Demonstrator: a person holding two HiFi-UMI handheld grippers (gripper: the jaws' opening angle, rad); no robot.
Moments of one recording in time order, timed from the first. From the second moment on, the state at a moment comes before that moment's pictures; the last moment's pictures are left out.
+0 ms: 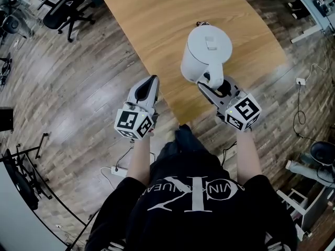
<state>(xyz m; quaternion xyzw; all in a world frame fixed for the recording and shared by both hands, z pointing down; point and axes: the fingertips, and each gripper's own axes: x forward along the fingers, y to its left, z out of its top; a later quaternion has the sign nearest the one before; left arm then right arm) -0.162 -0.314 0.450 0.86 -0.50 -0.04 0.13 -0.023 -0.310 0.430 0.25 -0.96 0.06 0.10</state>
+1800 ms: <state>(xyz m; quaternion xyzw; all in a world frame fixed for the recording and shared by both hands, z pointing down) -0.135 -0.305 0.404 0.88 -0.47 -0.03 0.08 0.084 -0.302 0.403 0.45 -0.89 0.08 0.06</state>
